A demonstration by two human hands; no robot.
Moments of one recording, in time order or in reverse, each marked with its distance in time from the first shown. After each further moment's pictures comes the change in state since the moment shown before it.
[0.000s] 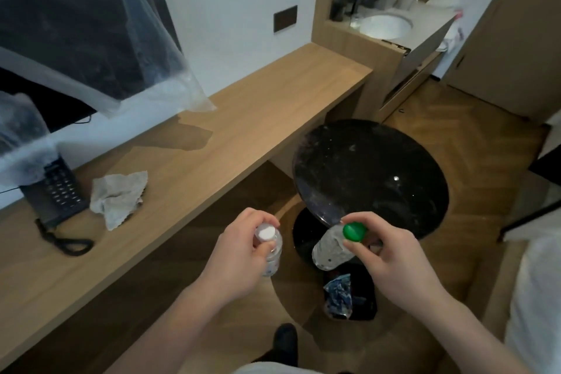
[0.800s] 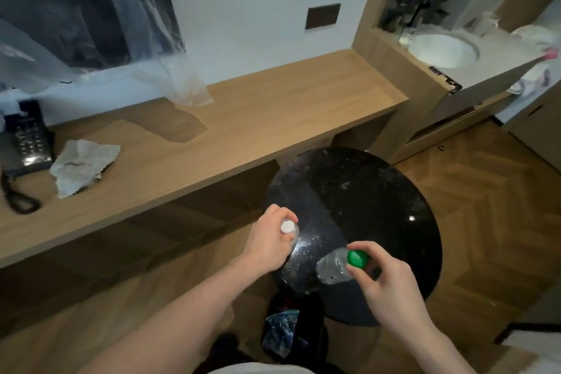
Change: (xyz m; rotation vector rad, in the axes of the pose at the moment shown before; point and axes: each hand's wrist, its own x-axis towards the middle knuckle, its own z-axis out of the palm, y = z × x) left_hand 0.225 0.062 0.183 -0.001 0.144 -0.246; right_hand 0.168 0.190 -0.096 -0.056 -0.177 0.036
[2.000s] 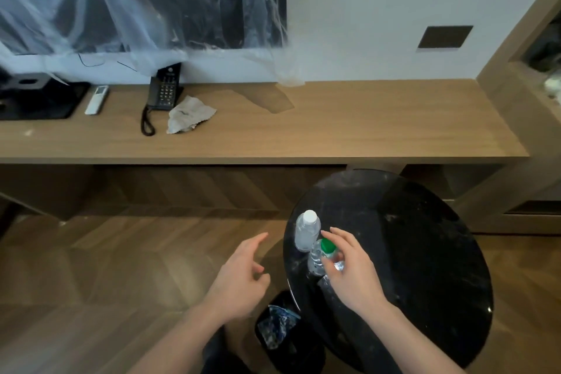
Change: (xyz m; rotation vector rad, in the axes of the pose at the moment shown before) left_hand -0.131 0.049 0.048 -0.160 0.255 -0.542; right_hand 0.092 0.041 0.019 -0.030 -0.484 -0.340
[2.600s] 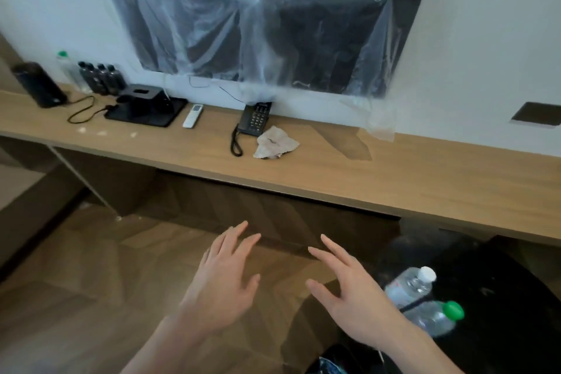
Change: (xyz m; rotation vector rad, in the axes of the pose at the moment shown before) left_hand -0.073 -0.129 -0.215 0.361 0.323 0.098; right_hand -0.016 -0.251 0.098 -0.226 -0.338 -0.289
